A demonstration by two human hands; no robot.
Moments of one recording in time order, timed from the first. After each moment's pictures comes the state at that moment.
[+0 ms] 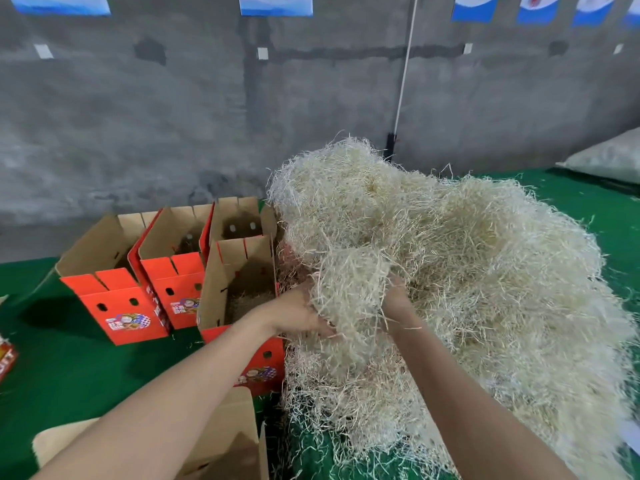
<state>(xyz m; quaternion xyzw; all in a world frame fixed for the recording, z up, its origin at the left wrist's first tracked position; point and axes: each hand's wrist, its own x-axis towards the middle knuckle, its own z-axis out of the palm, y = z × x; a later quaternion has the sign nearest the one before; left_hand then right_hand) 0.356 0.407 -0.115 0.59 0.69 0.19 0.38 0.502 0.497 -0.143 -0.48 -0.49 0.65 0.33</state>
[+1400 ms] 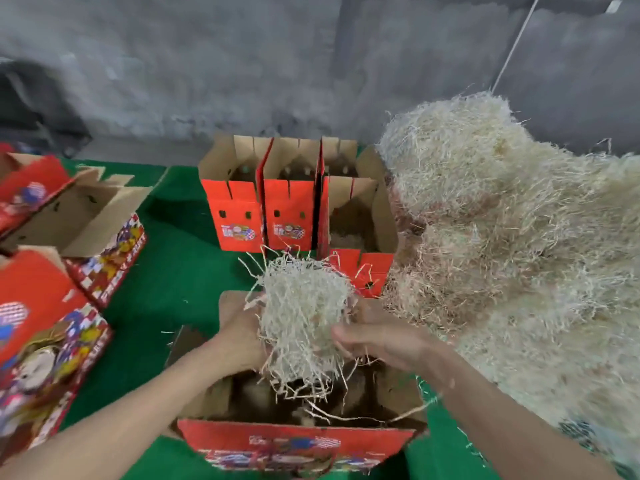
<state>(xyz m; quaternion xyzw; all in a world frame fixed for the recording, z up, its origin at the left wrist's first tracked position) 0.262 0.130 -0.144 0.41 0.87 0.26 -0.08 0.415 0.275 -0.139 -0.21 -0.68 0.69 -0.11</state>
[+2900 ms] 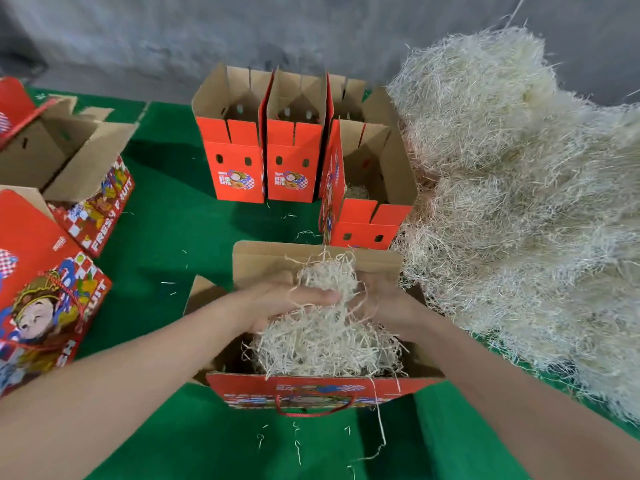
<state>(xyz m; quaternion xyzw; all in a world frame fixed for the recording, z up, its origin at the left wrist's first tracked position) 0.243 0.134 -0.182 0.25 0.71 0.31 0.59 0.386 0.250 -0.180 -0.34 -0.74 0.58 -0.08</state>
